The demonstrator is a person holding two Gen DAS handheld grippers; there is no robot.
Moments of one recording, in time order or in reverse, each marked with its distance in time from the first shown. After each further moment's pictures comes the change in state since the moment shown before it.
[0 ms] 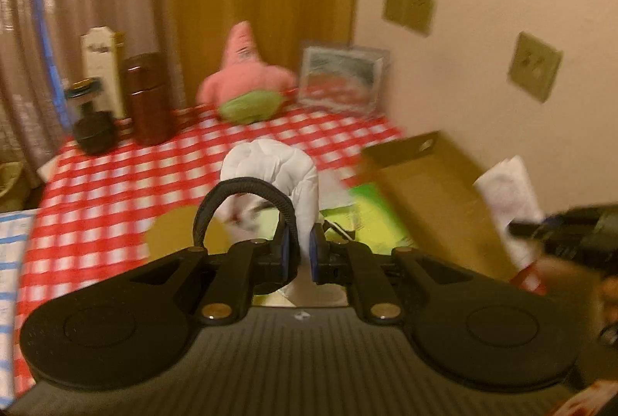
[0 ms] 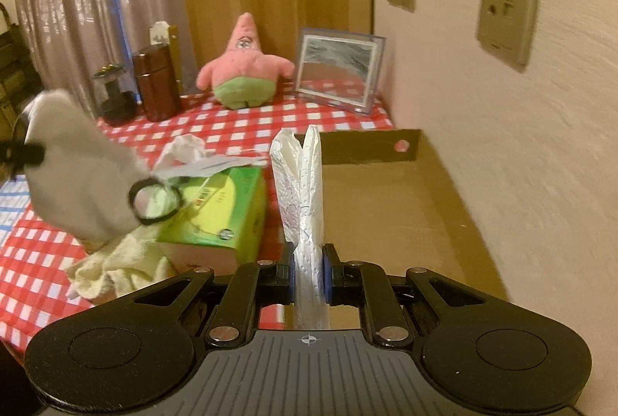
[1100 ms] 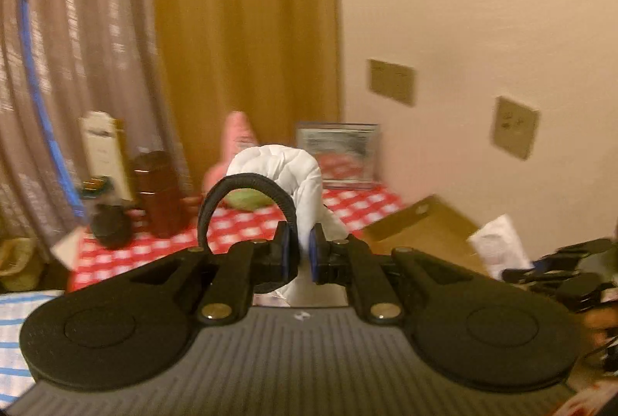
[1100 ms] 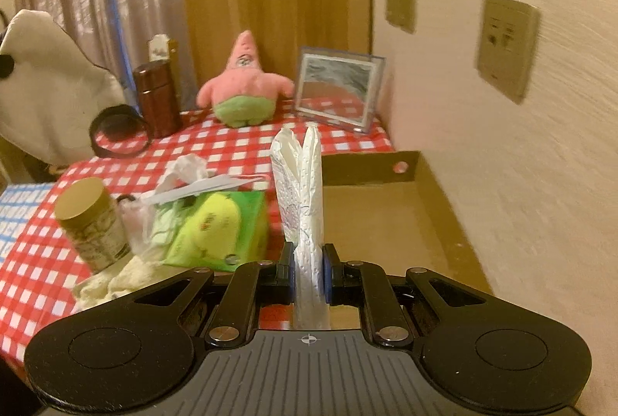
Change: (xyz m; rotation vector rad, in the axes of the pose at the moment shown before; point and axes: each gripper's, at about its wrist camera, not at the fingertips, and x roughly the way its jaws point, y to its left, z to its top) left arm -0.046 -0.021 0.074 0.108 -0.179 -0.046; right arm -0.007 0.011 0.015 0.002 -0.039 -0.012
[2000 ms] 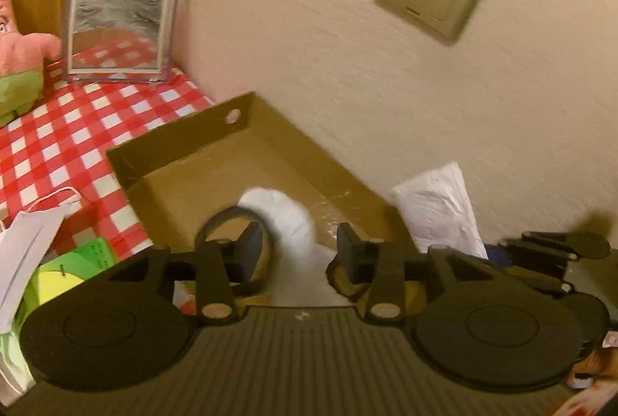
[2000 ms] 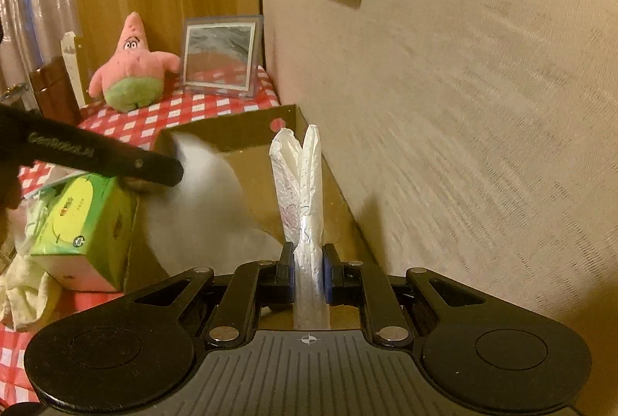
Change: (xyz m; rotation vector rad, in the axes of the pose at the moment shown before) left arm 0.240 -0.153 -0.045 -0.020 0.336 -0.454; right arm 0.021 -0.106 -0.026 0.120 0.066 -0.207
